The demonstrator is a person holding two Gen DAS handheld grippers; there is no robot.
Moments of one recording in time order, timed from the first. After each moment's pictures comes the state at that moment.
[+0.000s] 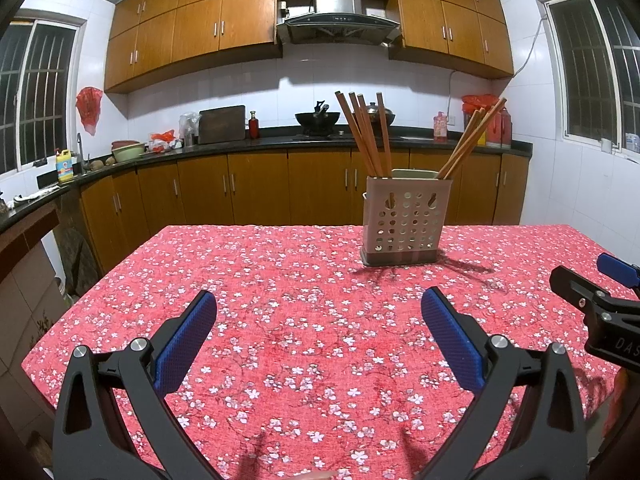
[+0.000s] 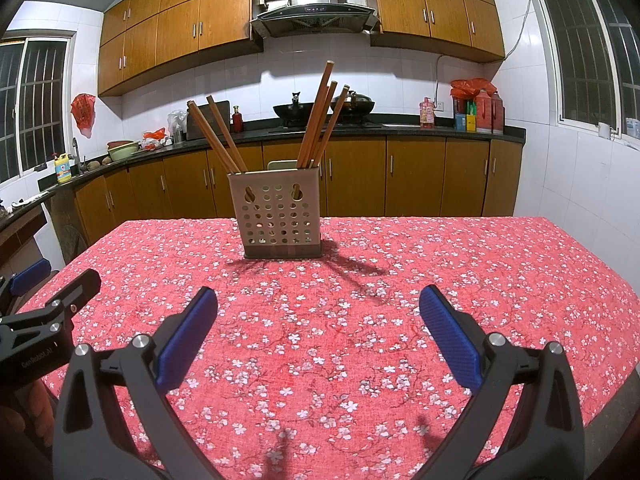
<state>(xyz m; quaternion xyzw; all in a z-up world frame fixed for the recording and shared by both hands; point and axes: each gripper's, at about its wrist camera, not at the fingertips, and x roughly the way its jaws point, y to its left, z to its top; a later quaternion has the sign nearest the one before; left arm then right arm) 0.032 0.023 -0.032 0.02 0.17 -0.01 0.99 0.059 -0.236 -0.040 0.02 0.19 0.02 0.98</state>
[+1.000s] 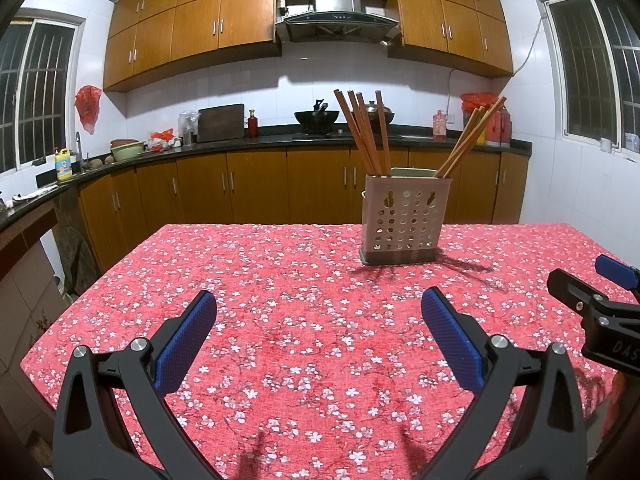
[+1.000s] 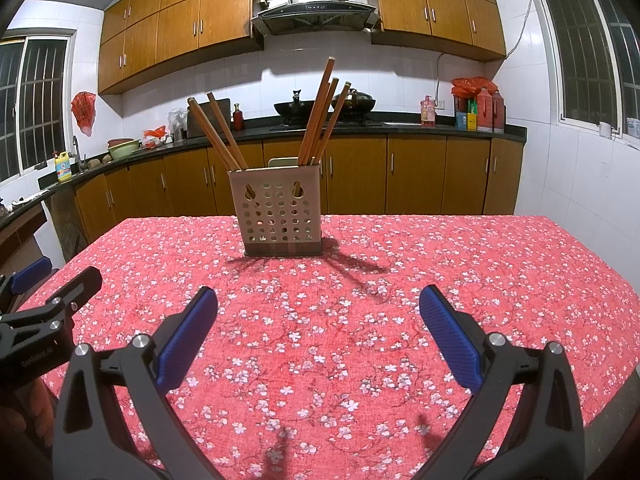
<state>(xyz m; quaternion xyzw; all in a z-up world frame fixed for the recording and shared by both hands) 0.033 0.024 -0.033 0.02 0.17 -0.02 0.98 0.059 -0.235 -0.040 0.02 0.20 0.02 0.98</state>
